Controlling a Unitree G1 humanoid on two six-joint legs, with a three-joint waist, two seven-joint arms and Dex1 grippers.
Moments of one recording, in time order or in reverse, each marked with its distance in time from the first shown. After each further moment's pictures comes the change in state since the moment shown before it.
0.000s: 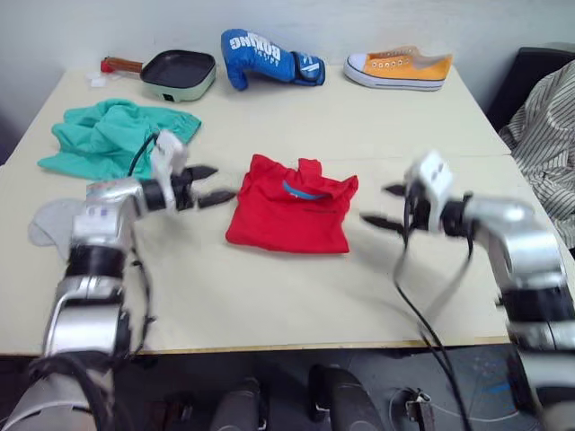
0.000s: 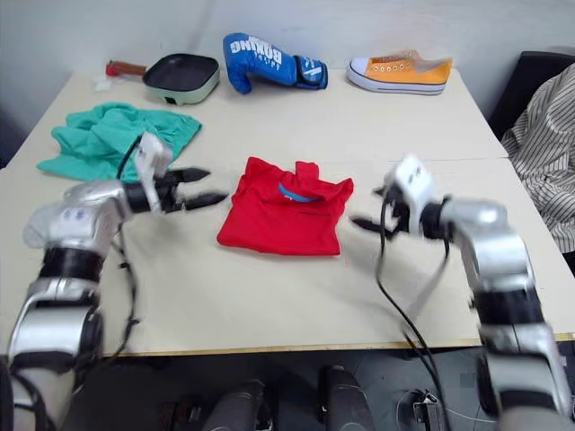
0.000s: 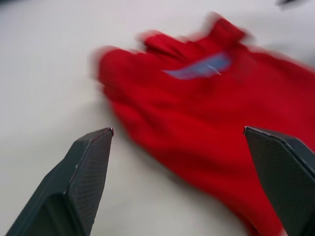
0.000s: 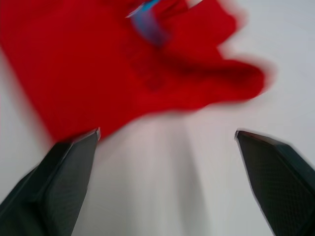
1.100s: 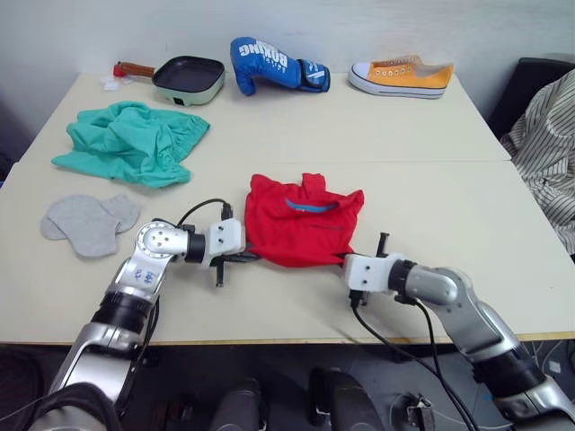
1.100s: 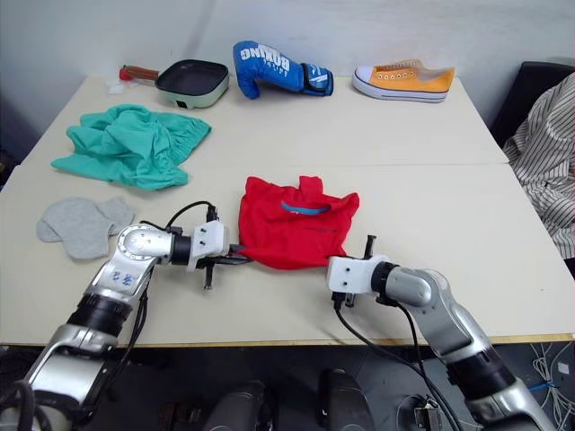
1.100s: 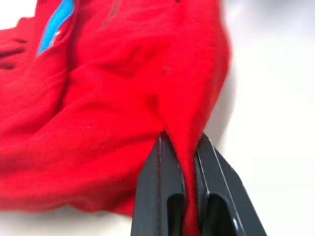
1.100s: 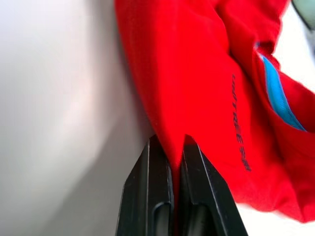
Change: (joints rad) left arm 0.268 -0.008 -0.173 -0.258 0.100 -0.294 -0.055; right arm 0.274 0.044 0.198 -0.130 -0.406 -0.529 -0.201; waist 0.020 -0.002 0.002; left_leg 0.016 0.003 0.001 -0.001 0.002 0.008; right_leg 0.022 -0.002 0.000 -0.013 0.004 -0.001
